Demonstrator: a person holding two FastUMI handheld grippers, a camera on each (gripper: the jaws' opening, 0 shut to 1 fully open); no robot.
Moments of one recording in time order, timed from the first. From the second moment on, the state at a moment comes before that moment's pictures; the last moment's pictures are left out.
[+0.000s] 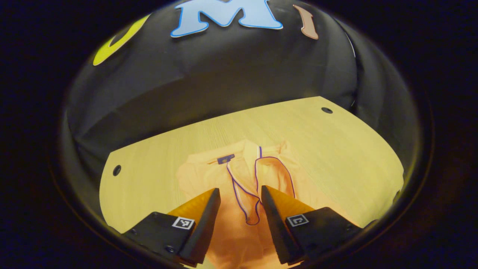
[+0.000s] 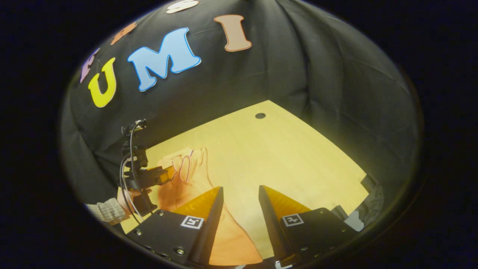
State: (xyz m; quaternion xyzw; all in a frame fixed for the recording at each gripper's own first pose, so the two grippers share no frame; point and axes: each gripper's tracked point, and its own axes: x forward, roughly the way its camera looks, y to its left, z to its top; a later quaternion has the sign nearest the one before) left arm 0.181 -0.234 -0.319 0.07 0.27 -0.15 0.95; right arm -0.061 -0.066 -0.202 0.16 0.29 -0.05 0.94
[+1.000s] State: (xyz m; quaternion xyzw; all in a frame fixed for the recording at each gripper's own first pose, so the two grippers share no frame) left arm -0.063 -0.142 -0.390 -0.01 0.42 -0.11 0.90; right arm -0.084 -0.001 -0.307 0.12 0.44 0.09 0.88
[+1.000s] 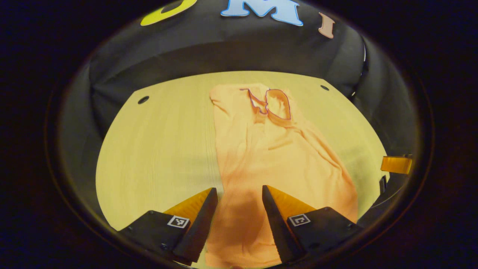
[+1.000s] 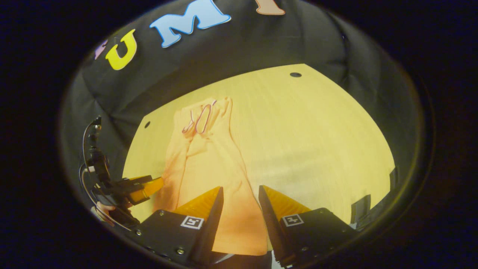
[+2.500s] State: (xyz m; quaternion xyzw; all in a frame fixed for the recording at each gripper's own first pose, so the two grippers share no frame) left arm -0.186 -0.109 -0.441 0.01 0.64 -0.06 0.77; right arm -0.177 0.016 -0.405 -0.05 0.67 0.07 0.74
